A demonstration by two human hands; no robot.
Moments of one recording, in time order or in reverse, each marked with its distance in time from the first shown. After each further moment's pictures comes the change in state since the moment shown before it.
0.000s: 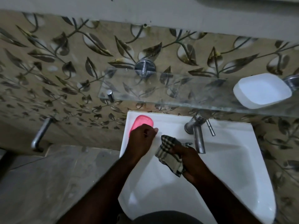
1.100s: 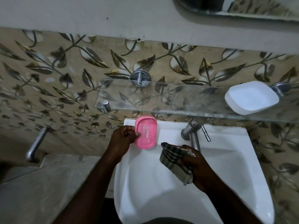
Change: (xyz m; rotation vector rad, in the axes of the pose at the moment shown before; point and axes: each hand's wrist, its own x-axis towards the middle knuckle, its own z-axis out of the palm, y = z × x) left_hand 0.030 -0.018 -0.040 -0.449 -0.001 -0.252; right_hand -0.012 -0.018 -0.030 -0.226 -0.142 -0.237
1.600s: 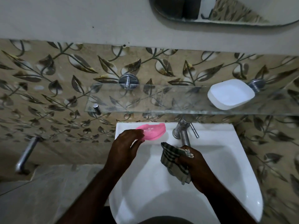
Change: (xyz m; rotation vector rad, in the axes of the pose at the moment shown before) left_hand -0.042 0.010 0.018 0.694 0.017 1.022; right_hand -0.028 -0.016 0.003 -0.056 0.189 0.023
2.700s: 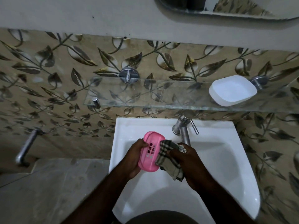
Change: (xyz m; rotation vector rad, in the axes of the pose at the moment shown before) left_hand -0.022 0.025 0.032 -1.374 -0.394 -1.234; right_hand -0.003 -0.001 0.019 -0.005 0.088 0.085
